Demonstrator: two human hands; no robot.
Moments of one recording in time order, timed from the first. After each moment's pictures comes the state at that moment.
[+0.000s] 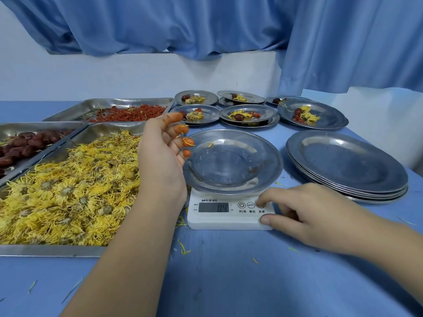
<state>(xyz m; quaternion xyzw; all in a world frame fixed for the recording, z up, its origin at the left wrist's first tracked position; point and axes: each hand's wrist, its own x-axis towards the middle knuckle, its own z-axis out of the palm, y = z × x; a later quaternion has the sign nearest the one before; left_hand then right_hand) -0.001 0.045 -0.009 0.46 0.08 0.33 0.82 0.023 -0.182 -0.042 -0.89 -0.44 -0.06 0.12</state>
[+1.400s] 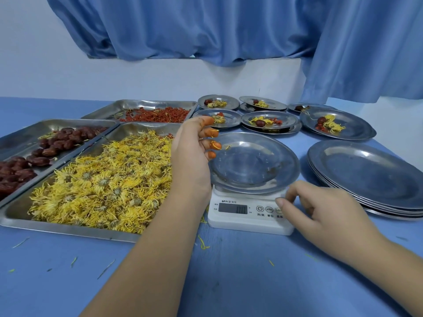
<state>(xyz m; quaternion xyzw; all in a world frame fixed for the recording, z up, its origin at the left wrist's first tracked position) 0.003 0.047 -0.011 0.48 0.06 0.34 0.81 0.013 -0.165 -0.052 -0.90 -0.33 -0.19 0.21</state>
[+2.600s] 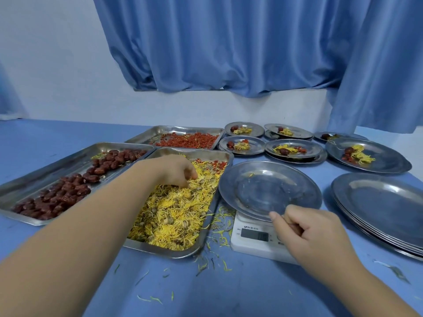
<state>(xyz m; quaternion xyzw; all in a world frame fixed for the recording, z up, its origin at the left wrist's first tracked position) 0.017 0.202 0.017 0.99 0.09 -0.08 0.09 0.006 -0.119 -0.044 -0.82 -0.38 -0.24 0.36</state>
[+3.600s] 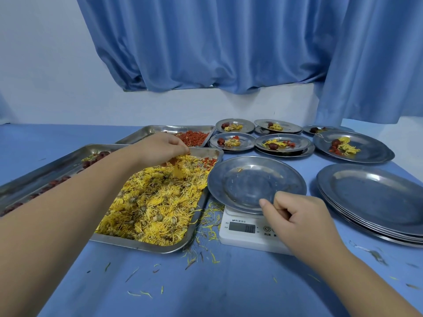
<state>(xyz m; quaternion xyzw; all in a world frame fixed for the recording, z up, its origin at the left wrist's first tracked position) -0.004 0.183 0.049 0.94 0.11 0.09 0.30 0.012 -0.124 -0.042 -0.81 -0.37 -0.23 0.40</state>
